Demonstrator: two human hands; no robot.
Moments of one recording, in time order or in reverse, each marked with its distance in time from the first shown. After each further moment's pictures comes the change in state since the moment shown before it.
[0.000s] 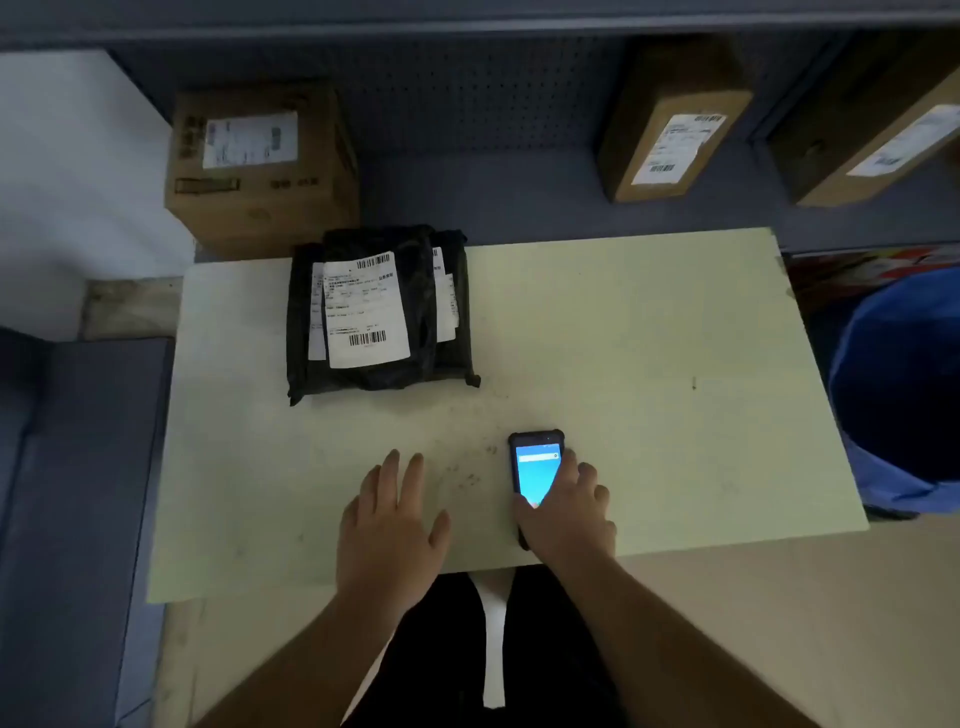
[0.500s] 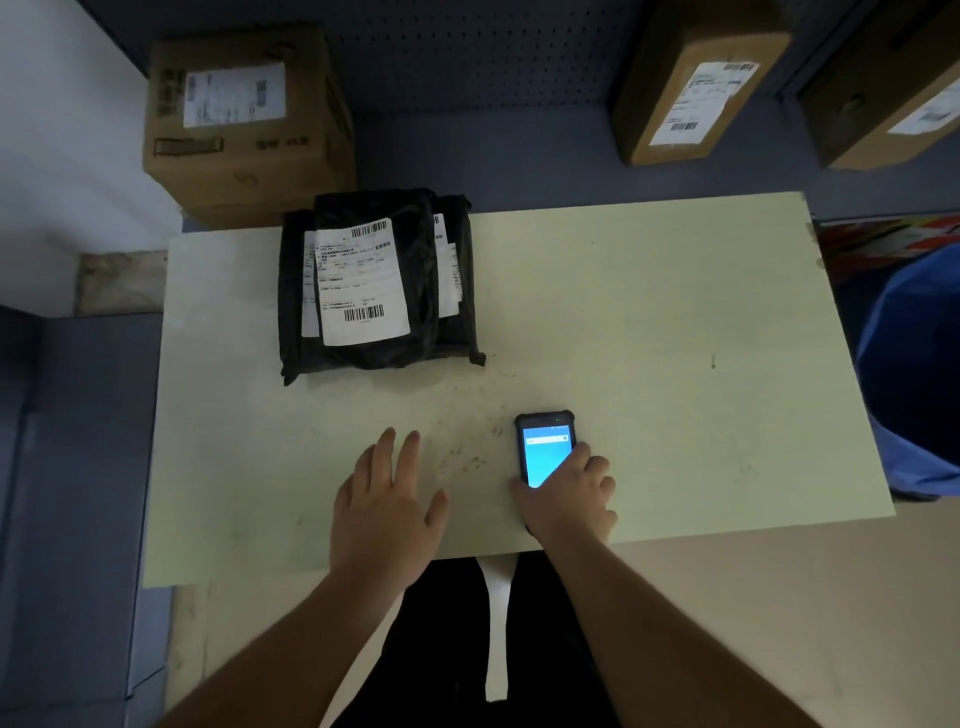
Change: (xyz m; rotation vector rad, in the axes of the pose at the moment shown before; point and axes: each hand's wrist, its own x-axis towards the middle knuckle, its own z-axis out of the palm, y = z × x) left_hand 0.017 -0.012 0.014 0.012 0.044 -0.004; right_hand 0.022 -0.005 0.028 0.048 0.031 0.195
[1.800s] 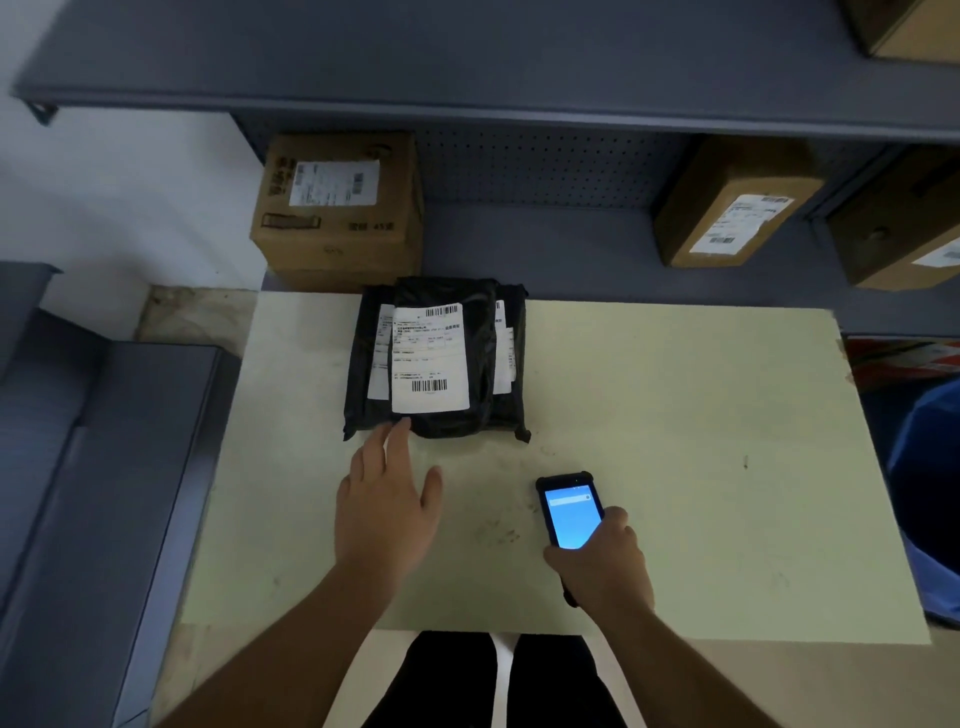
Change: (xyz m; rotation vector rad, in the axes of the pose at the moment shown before) left_hand 0.040 -0.026 -0.074 -0.222 0.305 -0.127; right_hand -0.014 -0.025 -0.044 0.116 -0.084 -0.093
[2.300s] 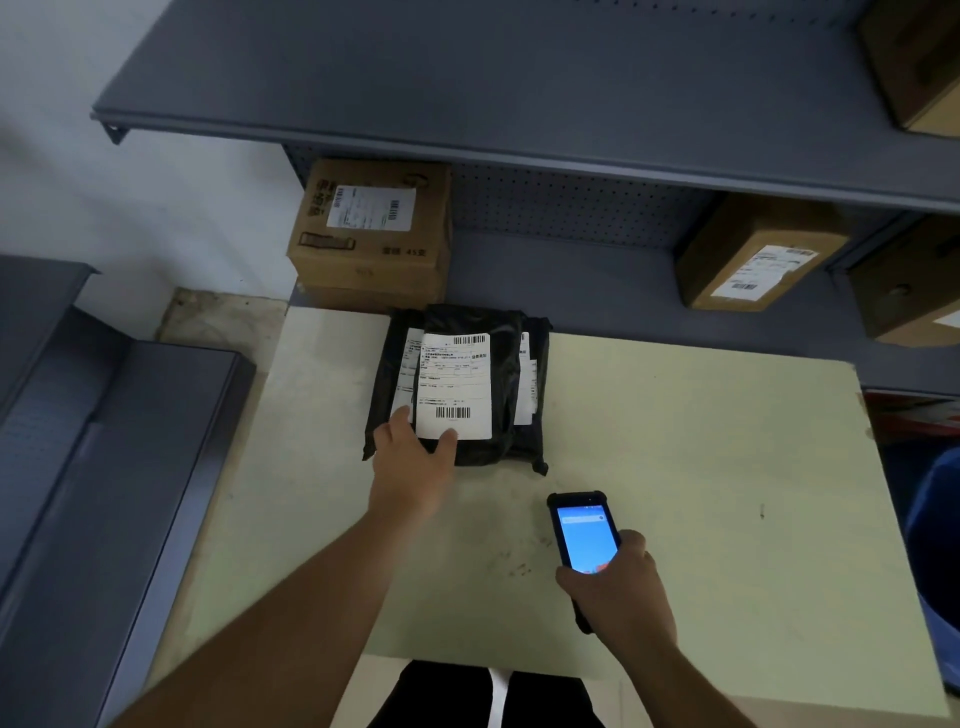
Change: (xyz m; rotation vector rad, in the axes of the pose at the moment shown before) left_hand 0.069 0.015 -0.010 -0.551 -0.059 -0.363; right_hand -0.008 -0.018 -0.017 0.061 0.008 -0.058
